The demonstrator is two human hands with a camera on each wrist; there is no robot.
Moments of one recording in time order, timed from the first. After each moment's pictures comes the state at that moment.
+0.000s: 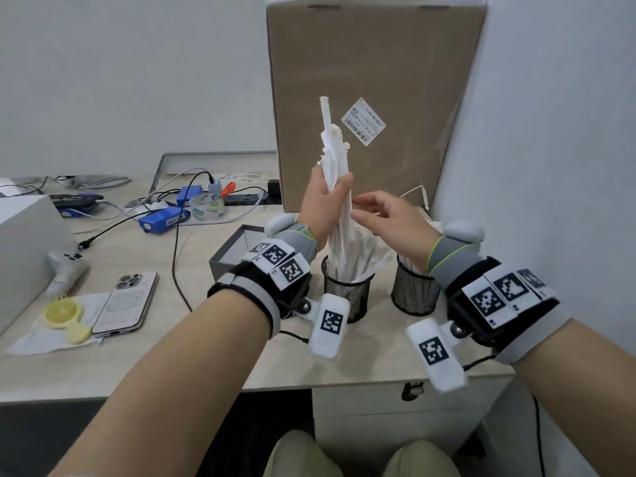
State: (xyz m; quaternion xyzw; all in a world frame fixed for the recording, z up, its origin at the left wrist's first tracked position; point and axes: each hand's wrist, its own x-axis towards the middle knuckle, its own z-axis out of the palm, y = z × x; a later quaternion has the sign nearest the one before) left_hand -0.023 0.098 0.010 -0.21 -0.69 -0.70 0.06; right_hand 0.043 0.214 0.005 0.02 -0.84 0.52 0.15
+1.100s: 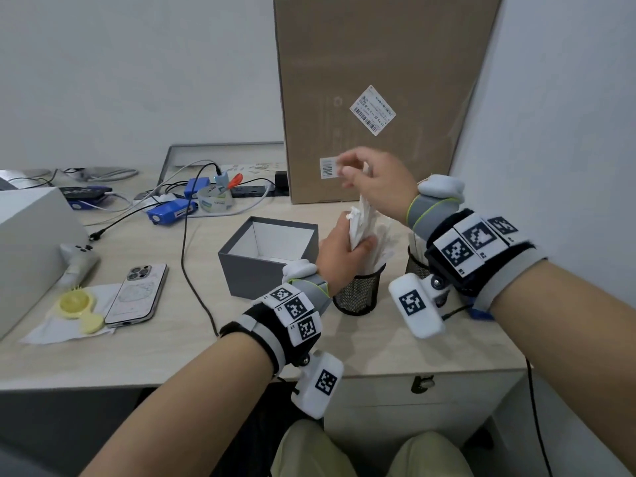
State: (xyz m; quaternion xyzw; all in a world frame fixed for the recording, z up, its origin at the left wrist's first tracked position) left_hand -0.002 0.091 -0.072 -0.26 -0.79 -0.55 0.05; right_hand 0.009 0.189 0.039 0.09 -0.88 0.41 0.23
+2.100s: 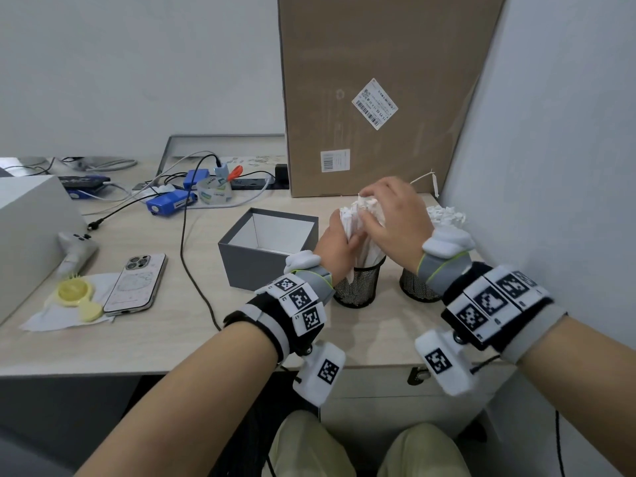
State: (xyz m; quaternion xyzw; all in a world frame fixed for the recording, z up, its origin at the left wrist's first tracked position) left_hand -0.011 0.093 -0.079 -0.19 -0.85 -0.49 0.02; right_hand 0.039 0.204 -0.025 0.08 -0.91 0.18 0.36
